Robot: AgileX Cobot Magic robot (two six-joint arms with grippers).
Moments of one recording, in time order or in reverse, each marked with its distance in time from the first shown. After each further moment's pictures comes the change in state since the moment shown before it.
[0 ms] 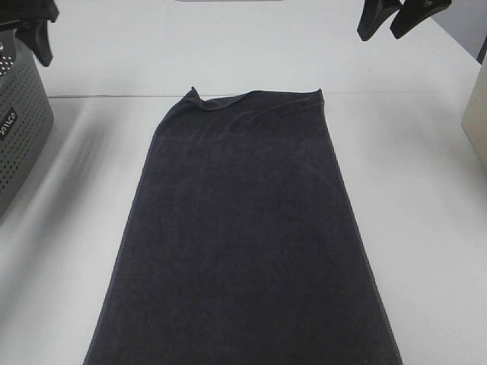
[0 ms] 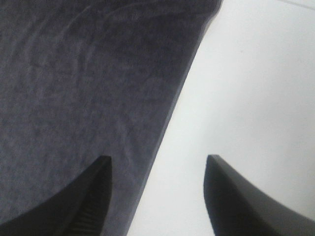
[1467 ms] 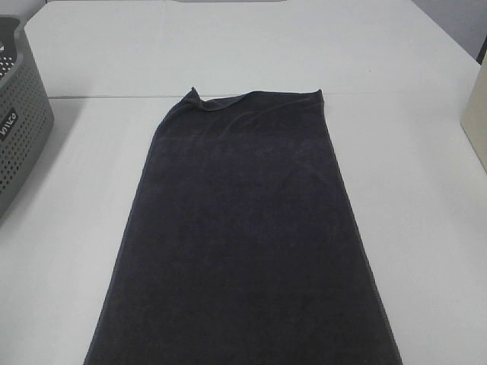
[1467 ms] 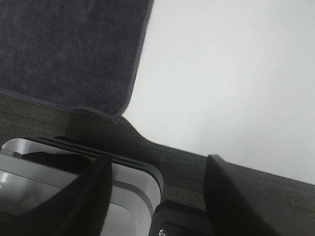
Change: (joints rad) left arm 0.163 -1.585 1.318 -0.001 0.010 0.000; right arm 0.000 -1.408 1.434 -0.030 -0.054 0.109
